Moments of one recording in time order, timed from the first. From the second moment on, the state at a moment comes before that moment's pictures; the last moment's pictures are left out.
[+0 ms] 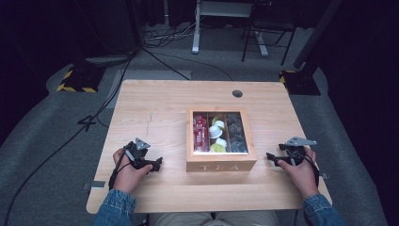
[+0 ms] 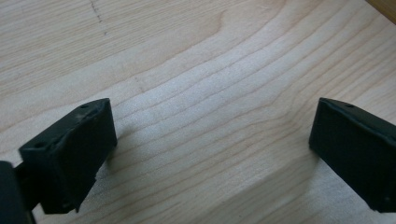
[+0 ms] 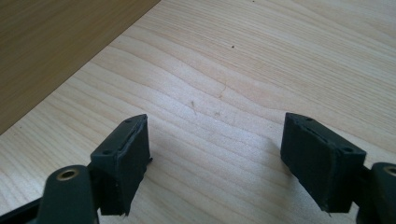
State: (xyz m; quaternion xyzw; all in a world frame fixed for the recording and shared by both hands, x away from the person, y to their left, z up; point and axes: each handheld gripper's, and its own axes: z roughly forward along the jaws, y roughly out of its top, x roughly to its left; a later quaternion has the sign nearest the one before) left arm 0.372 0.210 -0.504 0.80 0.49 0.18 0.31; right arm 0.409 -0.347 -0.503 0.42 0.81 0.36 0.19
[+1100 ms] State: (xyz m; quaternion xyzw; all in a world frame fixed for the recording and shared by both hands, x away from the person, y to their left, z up) left arm 0.331 0.196 -0.427 0.79 0.45 0.19 0.37; right arm 0.409 -0.347 -0.503 0.43 0.81 0.36 0.19
